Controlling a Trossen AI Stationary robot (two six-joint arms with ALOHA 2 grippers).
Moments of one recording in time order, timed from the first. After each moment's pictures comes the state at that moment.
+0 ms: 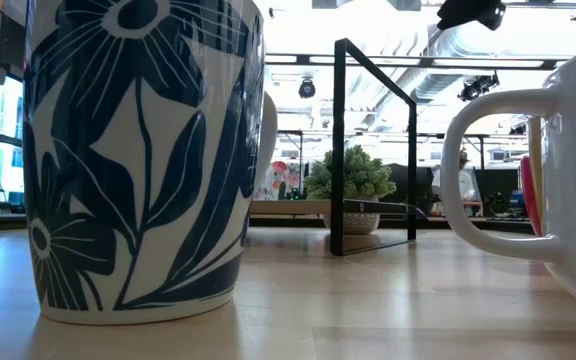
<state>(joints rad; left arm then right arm) 0.50 1.66 1.32 -1.33 -0.25 -0.14 -0.09 0.86 1.14 -0.90 0.17 0.29</state>
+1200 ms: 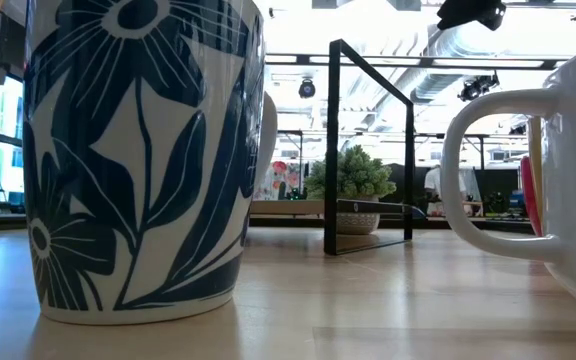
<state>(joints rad) 0.50 1.65 1.44 -1.35 -0.30 -0.14 -0.09 0.86 1.14 -0.90 0.17 0.29</state>
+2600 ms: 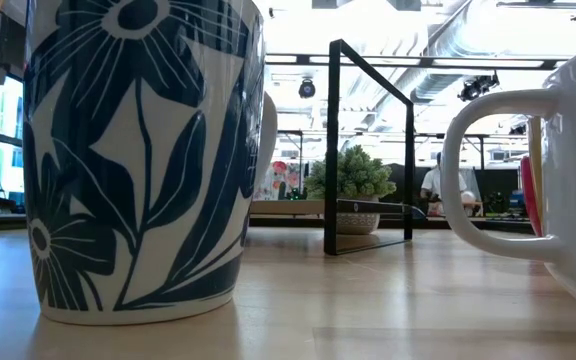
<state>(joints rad) -0.39 1.20 1.22 -0.97 -0.55 -0.81 -0.09 0.70 1.13 -0.68 -0.02 -0.05</state>
